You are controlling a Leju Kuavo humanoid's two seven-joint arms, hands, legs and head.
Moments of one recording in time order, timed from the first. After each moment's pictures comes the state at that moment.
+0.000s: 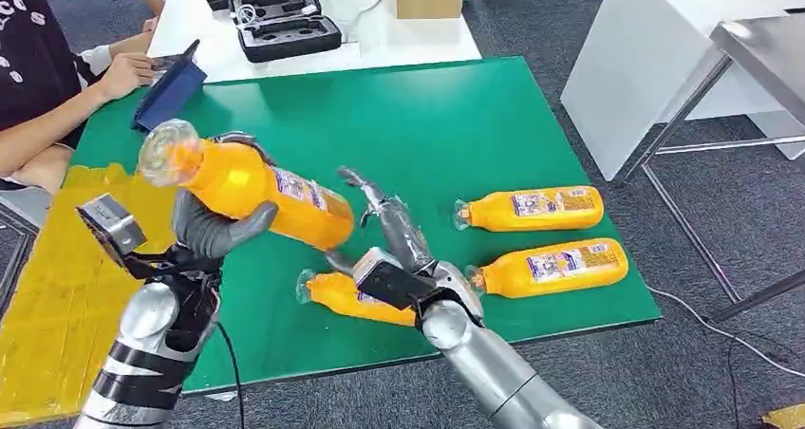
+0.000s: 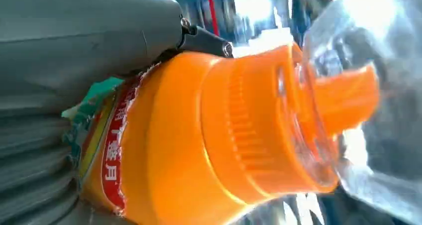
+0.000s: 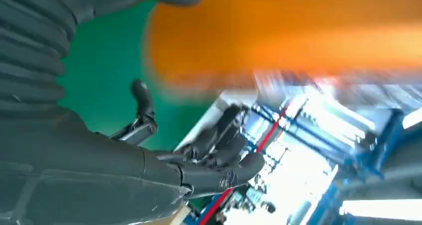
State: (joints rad) left arm -0.34 0.04 -0.31 -1.52 0.20 0.12 -0.32; right arm -0.42 0.13 0.64 -1.15 0.28 -0.29 -0.47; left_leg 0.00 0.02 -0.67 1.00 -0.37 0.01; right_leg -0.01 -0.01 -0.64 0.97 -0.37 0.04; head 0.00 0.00
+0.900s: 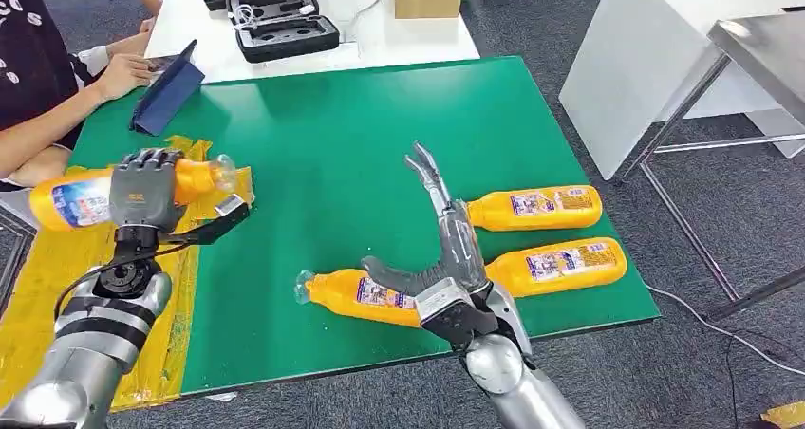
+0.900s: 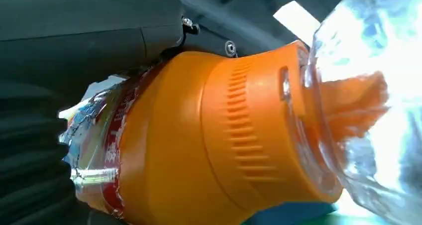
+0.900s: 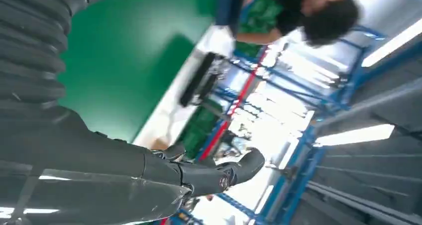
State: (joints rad) left arm -0.58 0.19 -0.17 -0.80 -1.55 0.68 0.30; right arm -0.19 0.03 0.57 -1.61 0.38 -0.32 -0.37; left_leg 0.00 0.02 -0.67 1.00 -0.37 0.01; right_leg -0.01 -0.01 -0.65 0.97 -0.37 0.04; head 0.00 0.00
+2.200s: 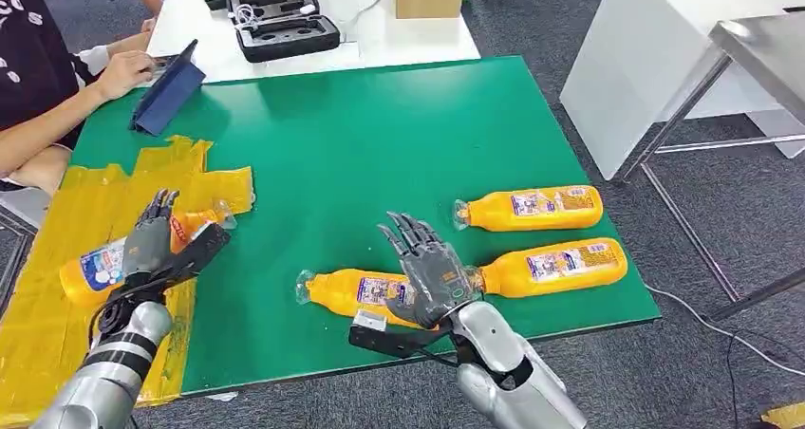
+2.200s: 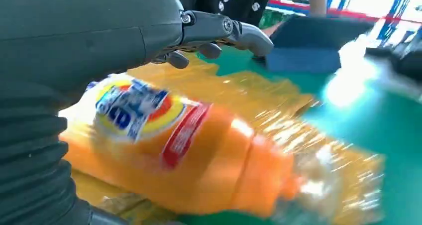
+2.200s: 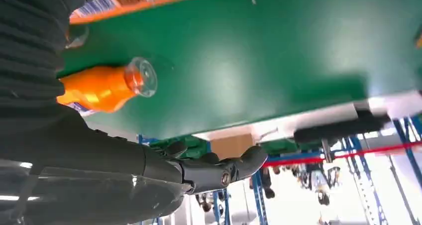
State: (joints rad) left arm -0.45 0.11 0.05 -0.74 -0.85 0.54 -0.14; right arm -0.23 -0.05 0.68 -1.39 1.09 -0.22 0.06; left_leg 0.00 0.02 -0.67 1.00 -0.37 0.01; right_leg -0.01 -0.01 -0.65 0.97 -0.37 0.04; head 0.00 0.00
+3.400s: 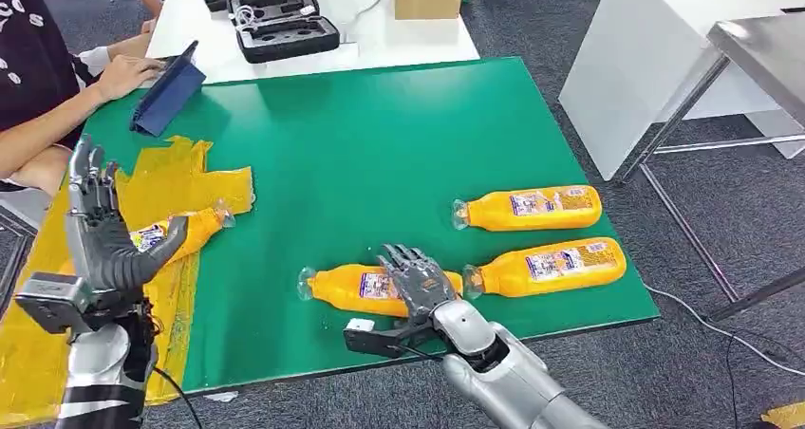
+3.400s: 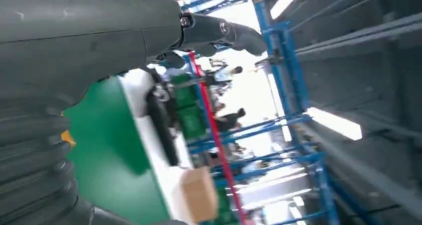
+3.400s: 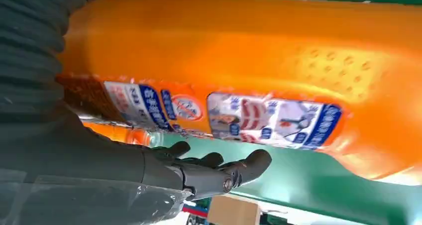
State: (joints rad) left arm -0.16 0.00 0.06 -1.57 -0.05 0.21 -0.56; right arm -0.38 -0.01 0.83 -1.05 1.08 -0.05 0.18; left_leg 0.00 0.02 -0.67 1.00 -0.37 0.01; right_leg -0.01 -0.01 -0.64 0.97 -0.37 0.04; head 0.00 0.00
